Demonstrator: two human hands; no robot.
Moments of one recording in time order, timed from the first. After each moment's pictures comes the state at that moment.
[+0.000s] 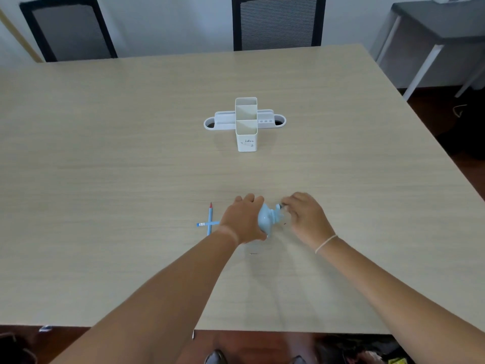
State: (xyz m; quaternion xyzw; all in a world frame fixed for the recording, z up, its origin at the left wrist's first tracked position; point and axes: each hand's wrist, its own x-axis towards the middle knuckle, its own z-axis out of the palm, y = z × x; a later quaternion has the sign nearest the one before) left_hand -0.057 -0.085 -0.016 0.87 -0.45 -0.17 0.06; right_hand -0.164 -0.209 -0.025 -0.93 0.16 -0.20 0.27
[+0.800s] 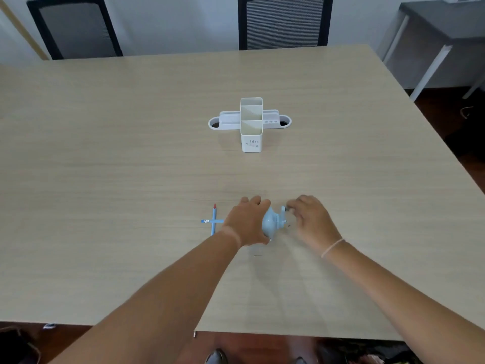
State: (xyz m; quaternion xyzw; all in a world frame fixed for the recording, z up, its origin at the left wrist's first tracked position) left_hand -0.054 -0.085 -0.017 0.86 -0.48 -0.17 0.03; right_hand -0.164 -0.209 -0.023 -0.94 0.15 -0.16 0.25
